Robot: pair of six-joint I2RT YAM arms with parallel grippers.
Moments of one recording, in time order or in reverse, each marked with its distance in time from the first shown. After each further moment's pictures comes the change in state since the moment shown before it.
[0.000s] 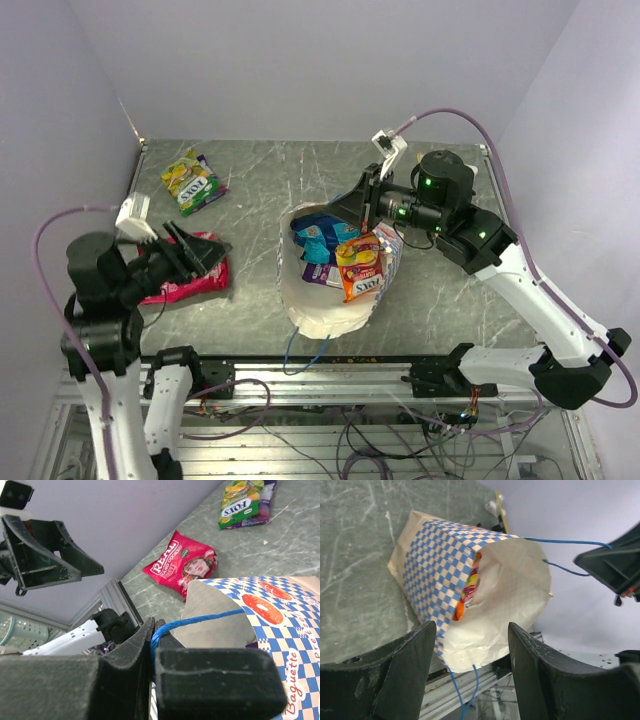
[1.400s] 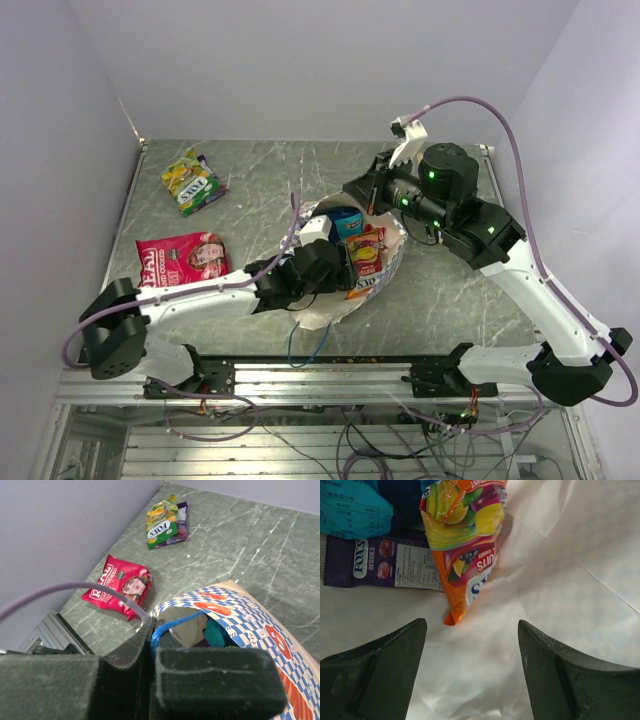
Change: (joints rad) left arm -1.292 0.842 -0.180 0.661 -1.078 -0.307; right arm 0.001 0.032 0.109 -0.120 0.335 -0.101
